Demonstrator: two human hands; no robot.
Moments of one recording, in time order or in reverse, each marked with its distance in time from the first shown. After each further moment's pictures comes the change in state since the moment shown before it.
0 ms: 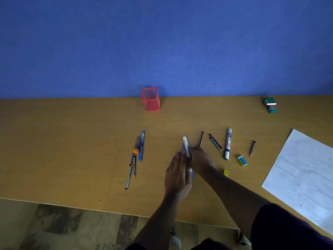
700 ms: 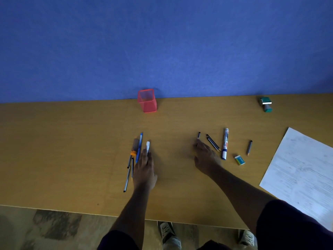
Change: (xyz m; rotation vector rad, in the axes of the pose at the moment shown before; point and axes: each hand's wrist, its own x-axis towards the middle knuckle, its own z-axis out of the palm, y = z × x) left_hand 0.017 -0.096 -0.049 0.387 -0.132 -0.213; right_hand 0.000 0.041 -0.003 -0.099 0.095 -0.094
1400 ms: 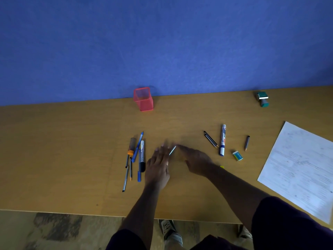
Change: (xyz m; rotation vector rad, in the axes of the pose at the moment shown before) left_hand 0.001 0.043 0.007 -0.140 0.067 0.257; right_hand -0.007 -0.022 -0.003 0.036 -0.130 -0.236
